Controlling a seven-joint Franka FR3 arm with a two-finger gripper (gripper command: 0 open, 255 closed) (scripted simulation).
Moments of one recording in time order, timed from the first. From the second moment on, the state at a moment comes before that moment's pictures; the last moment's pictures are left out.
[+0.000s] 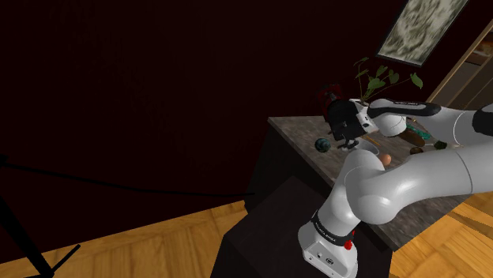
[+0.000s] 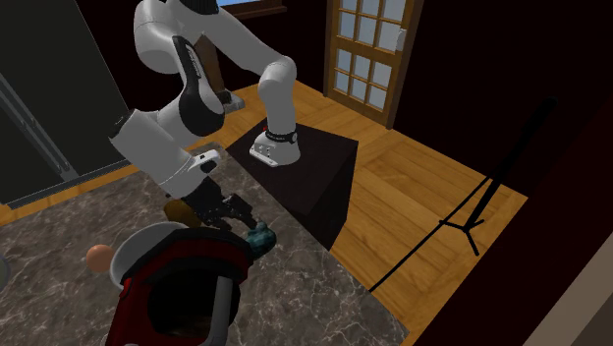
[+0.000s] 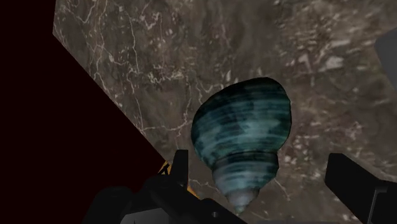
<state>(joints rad) 0.36 -0.84 -1.69 -2.23 -0.32 2.26 -2.91</state>
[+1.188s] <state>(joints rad) 0.43 -0.85 -1.76 -2.26 -0.35 2.34 -2.90</state>
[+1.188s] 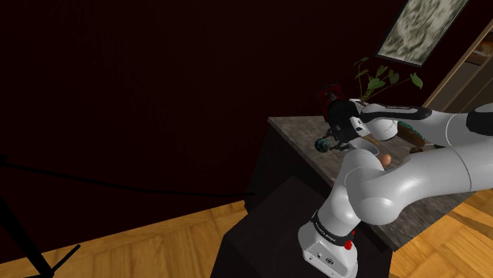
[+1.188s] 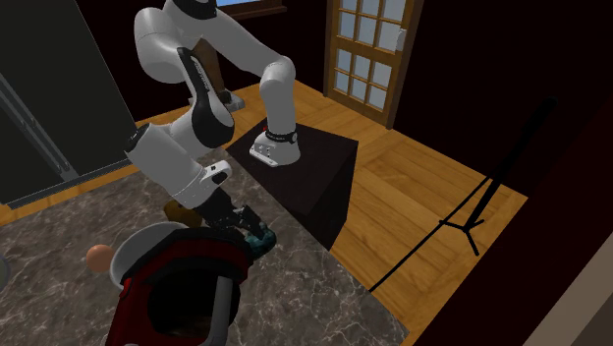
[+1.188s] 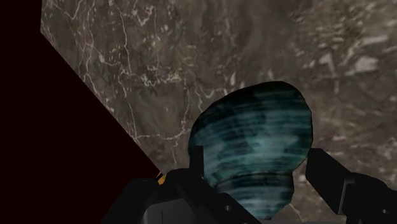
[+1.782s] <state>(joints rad) 0.41 -0.84 -1.72 -2.25 -0.33 2.31 -2.90</state>
